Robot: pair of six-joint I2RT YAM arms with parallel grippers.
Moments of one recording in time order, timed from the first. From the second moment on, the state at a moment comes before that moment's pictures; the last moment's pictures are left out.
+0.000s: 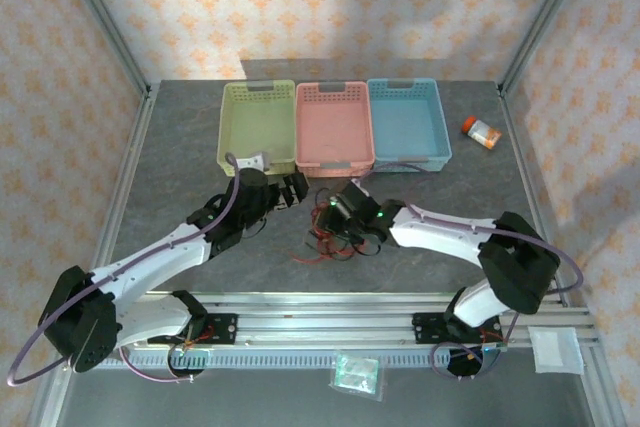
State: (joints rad) left arm -0.61 1.12 0.66 -0.08 -0.16 -0.81; right arm 0.91 1.50 0.88 -0.32 0.01 1.15
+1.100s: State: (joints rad) left arm -0.66 1.33 0.64 -0.11 -0.01 -0.78; right arm 0.76 1.29 0.80 -0.39 0.12 0.94
